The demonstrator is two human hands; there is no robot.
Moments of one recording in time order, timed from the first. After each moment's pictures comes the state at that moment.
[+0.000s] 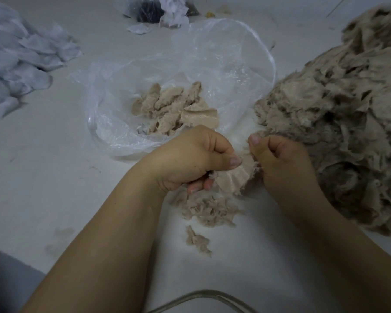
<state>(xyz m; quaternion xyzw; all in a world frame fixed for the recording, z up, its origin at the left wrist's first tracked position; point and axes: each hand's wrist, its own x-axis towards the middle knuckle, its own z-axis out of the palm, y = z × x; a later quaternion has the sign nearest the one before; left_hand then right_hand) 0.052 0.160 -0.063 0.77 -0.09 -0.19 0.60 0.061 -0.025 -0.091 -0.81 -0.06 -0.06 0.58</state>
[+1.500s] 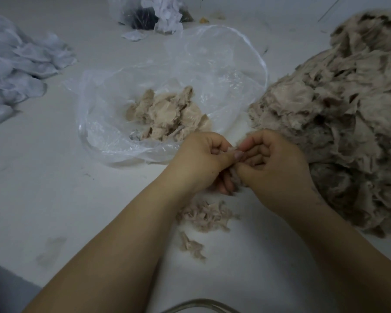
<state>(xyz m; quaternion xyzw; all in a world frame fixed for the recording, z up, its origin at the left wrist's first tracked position) 0.053 0.123 -0.076 0.73 -0.01 -0.08 0.68 0.058 -0.025 -0.085 -0.84 -0.11 -0.07 0.53</state>
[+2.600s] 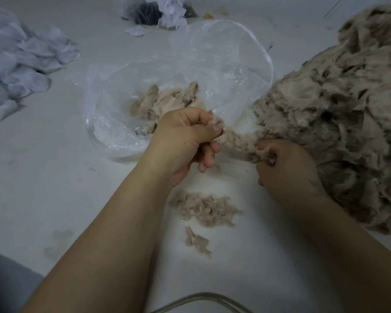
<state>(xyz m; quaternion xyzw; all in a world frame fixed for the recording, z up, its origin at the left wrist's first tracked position) 0.057 0.153 -0.063 0.61 0.01 0.00 0.79 0.072 -0.043 -0.098 -0.93 -0.04 -0.04 0.36</state>
